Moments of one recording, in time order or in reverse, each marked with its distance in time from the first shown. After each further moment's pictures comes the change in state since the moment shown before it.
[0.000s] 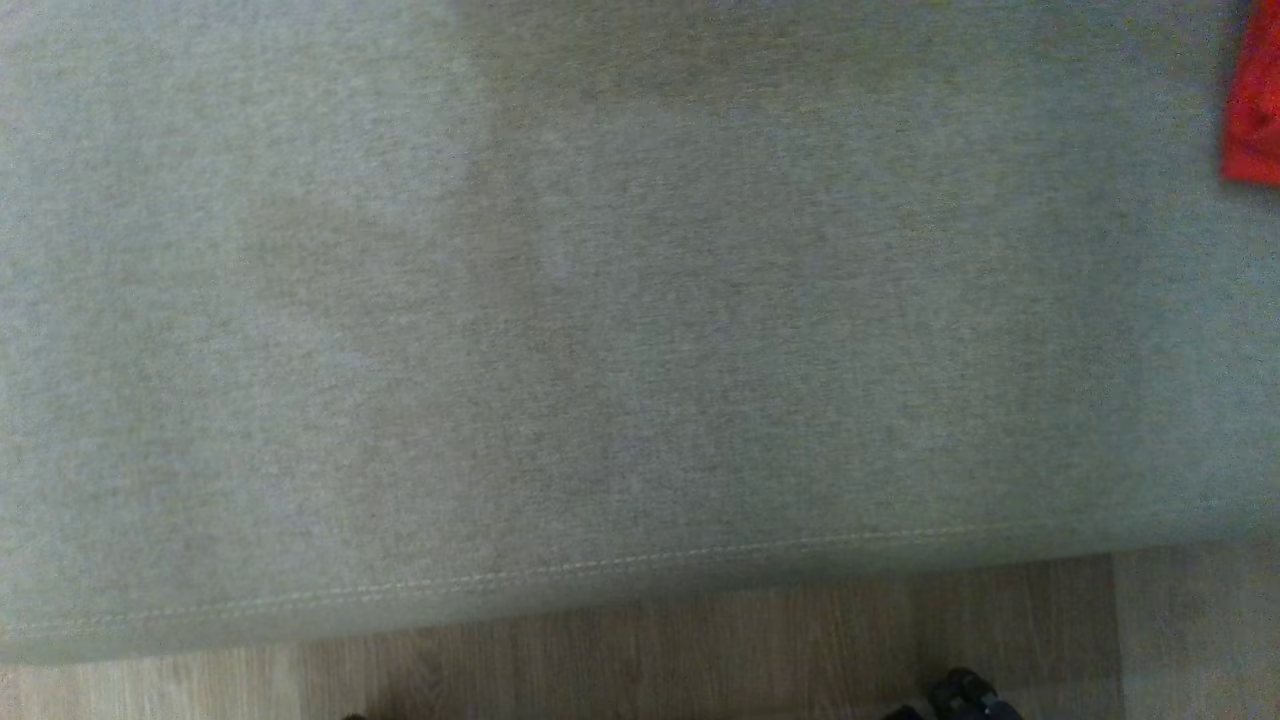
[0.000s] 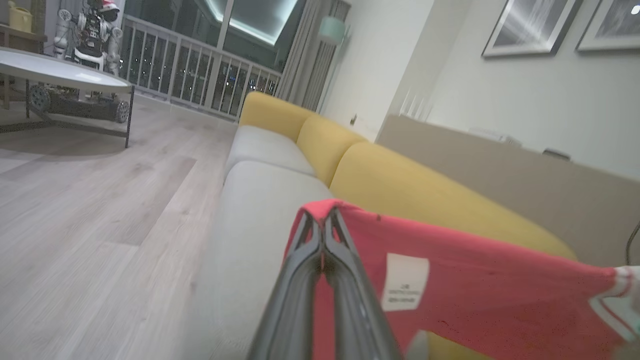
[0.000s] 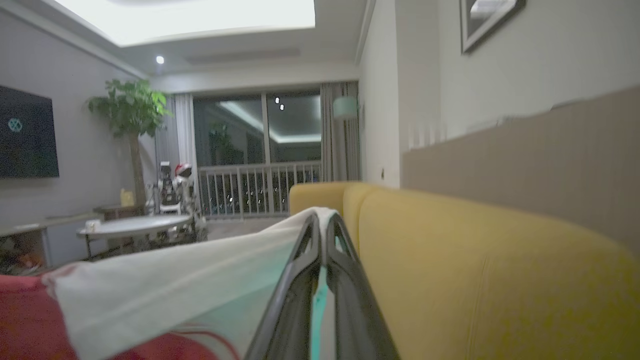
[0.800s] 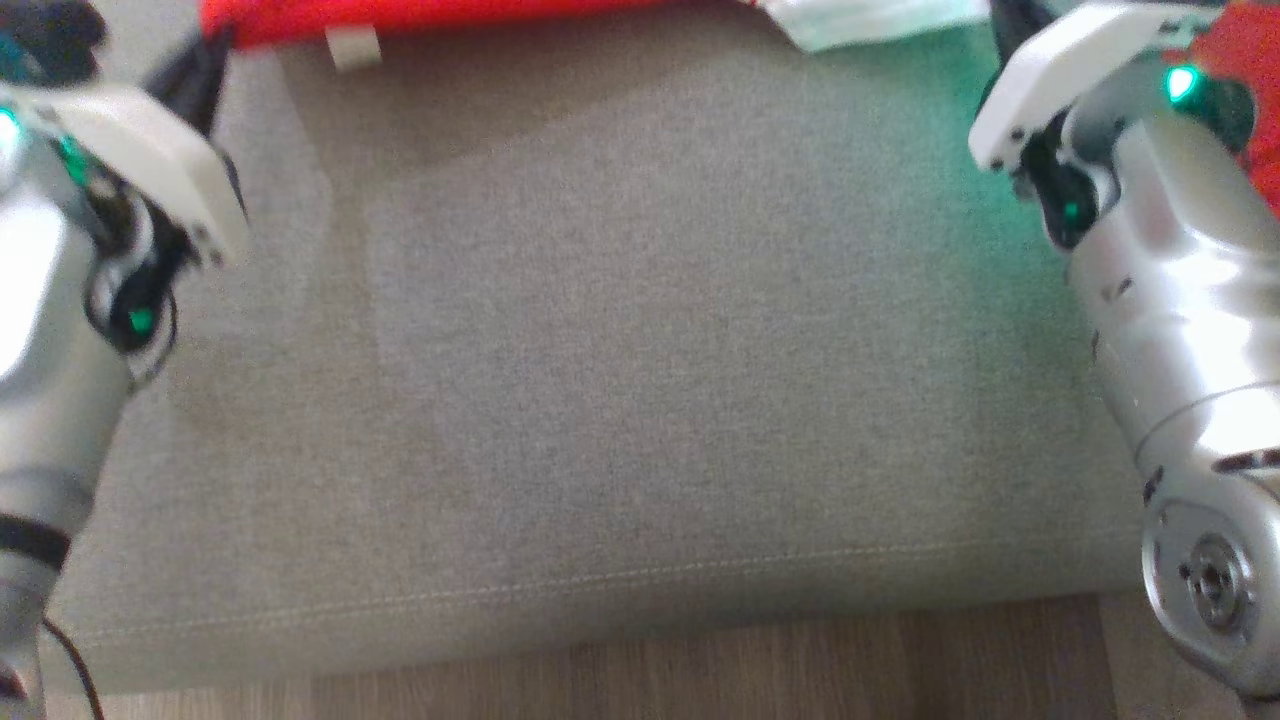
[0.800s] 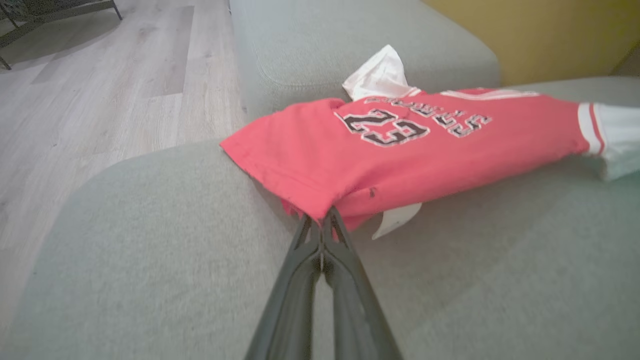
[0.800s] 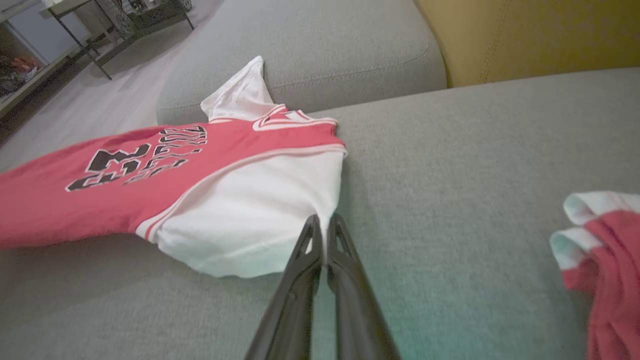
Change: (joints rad) left arm 0.585 0.078 -0.380 0.179 0.131 -0.129 -0.169; right arm 0.502 0.004 0.206 0.486 0.225 0.000 0.084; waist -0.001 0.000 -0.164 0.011
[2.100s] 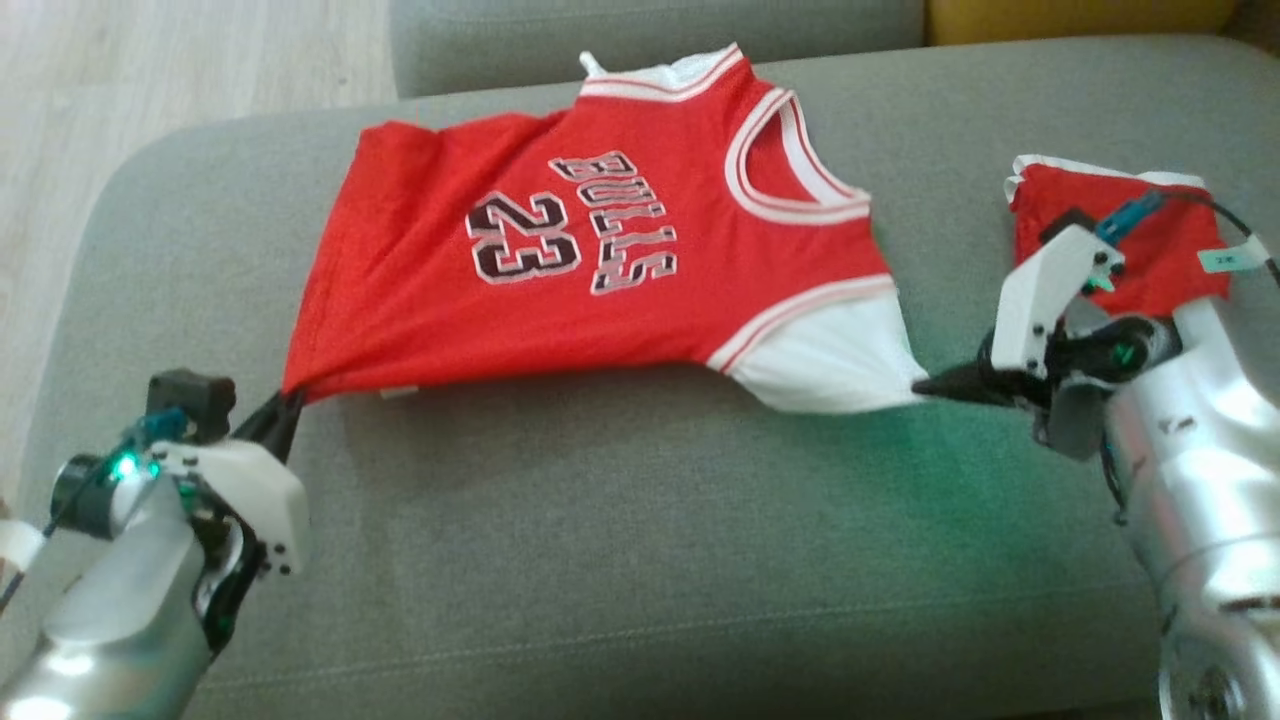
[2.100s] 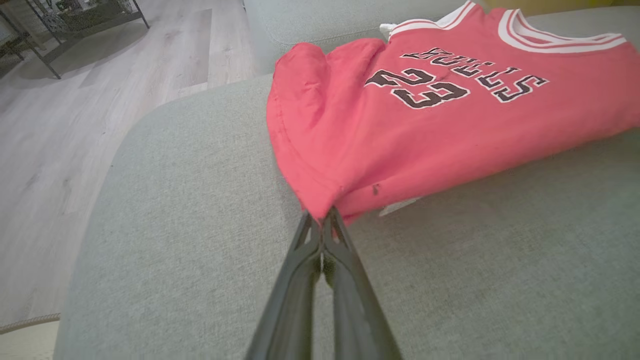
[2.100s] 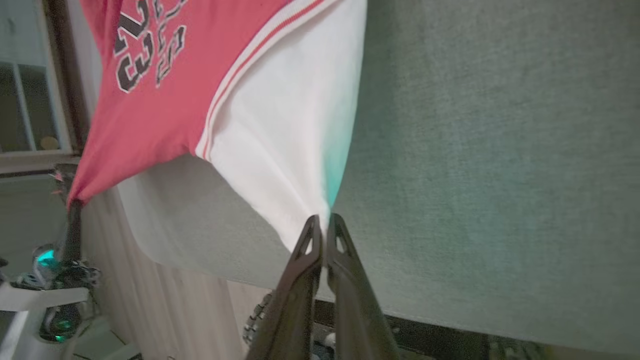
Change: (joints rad) left arm 0.392 -0.030 -0.125 0.122 0.049 0.041 -0.184; right arm 0.291 -0.059 -0.049 -0.129 0.444 0.000 1.110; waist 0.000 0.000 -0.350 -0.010
